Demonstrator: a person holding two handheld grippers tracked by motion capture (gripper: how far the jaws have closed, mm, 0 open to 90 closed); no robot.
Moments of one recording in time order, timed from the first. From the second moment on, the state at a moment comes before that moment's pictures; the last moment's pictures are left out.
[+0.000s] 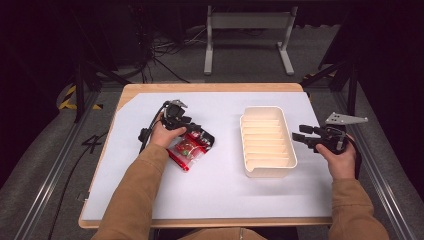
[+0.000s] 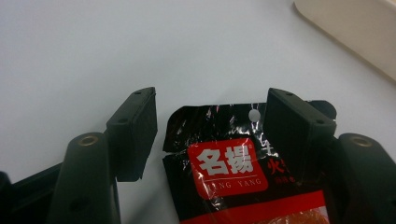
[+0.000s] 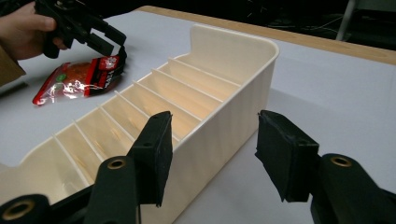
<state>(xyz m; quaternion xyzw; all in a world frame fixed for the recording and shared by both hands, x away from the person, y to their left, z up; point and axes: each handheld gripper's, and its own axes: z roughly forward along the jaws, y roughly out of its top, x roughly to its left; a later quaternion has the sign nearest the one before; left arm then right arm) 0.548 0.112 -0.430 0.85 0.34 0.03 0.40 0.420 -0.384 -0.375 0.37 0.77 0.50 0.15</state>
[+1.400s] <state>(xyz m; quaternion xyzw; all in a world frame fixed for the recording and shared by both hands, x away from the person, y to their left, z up) 0.552 0.103 -0.437 0.88 0.33 0.04 0.35 0.421 -0.378 -0.378 0.36 0.78 0.50 0.14</state>
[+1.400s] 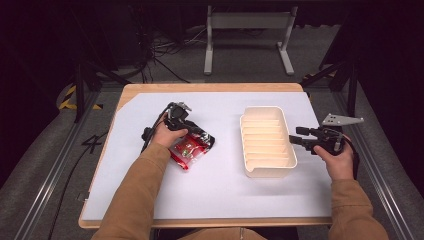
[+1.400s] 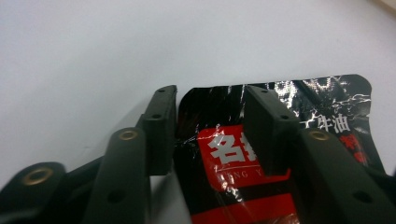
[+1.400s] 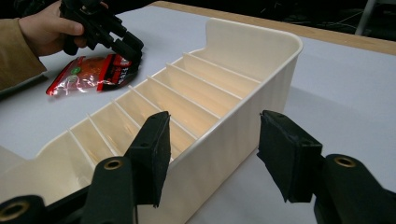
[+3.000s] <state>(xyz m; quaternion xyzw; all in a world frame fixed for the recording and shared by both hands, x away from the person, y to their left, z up) 0.517 0.117 -0.384 0.88 0.29 0.12 0.35 0.424 -0.376 -0.378 0.36 0.78 0.49 0.14</state>
